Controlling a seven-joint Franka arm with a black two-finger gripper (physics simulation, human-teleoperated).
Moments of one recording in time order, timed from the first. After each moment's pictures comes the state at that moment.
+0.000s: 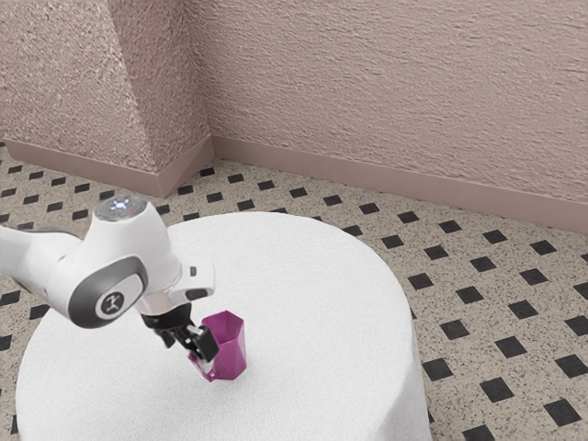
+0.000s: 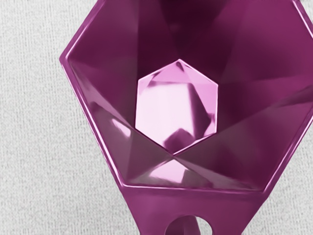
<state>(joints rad) -0.10 -0.26 -0.08 -2.70 -0.02 2.53 -0.04</state>
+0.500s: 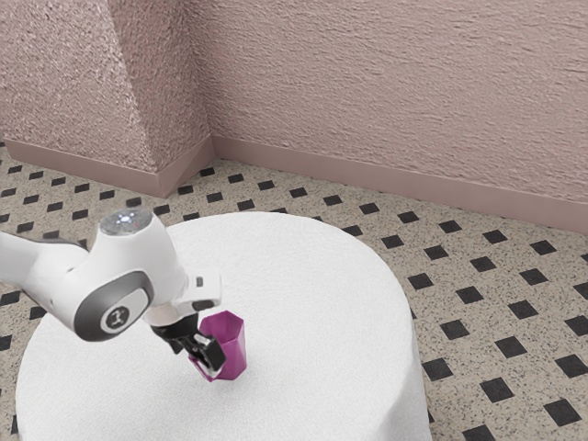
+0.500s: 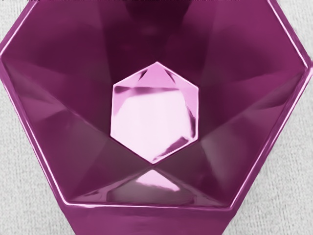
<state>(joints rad) -0.10 -0.23 -0.11 -2.72 -0.02 2.61 -0.05</state>
